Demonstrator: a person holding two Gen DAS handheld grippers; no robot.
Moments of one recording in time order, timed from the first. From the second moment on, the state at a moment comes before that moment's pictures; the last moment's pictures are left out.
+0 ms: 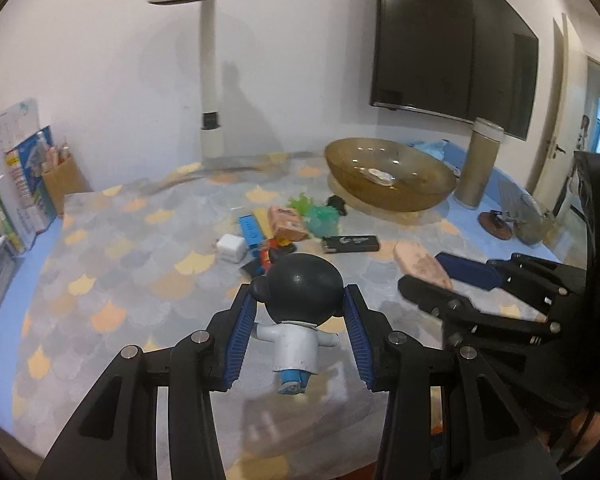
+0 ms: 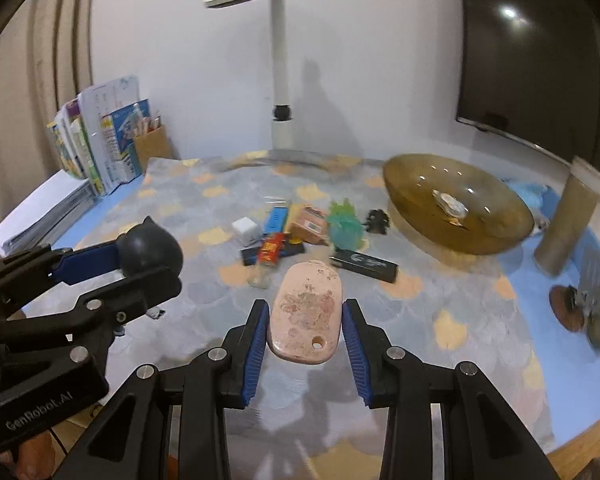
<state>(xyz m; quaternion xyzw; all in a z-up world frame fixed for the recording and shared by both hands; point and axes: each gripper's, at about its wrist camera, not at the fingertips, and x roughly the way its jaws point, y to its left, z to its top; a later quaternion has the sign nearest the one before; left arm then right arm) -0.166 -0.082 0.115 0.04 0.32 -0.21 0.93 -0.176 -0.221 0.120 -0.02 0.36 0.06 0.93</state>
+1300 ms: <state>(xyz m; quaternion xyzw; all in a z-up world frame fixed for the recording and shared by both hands) -0.002 -0.180 0.166 -0.02 0.32 -0.32 0.89 -0.079 -0.421 0.173 0.11 0.36 -0.09 0.92</state>
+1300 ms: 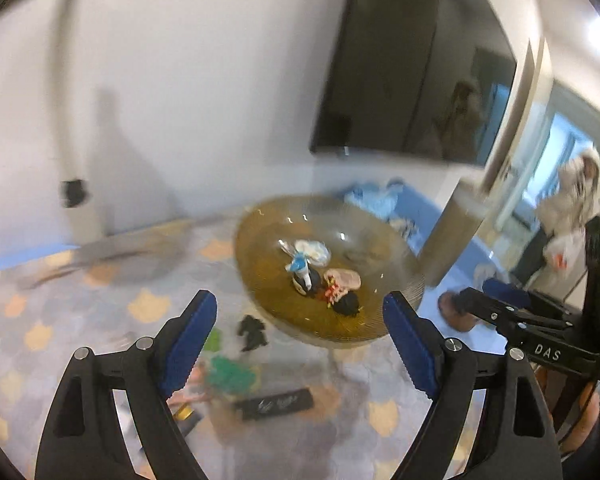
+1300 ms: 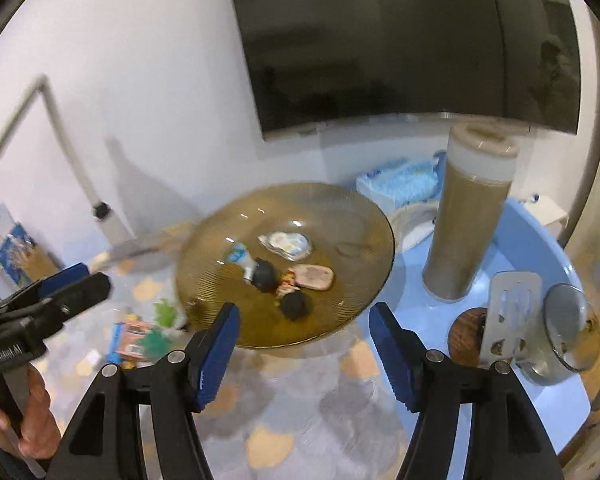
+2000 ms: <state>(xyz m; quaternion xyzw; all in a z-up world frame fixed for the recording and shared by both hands) -0.043 0.012 0.008 -0.17 0.42 -0.04 0.89 -0.139 -0.270 0.062 0.12 0.42 -0.01 0.90</state>
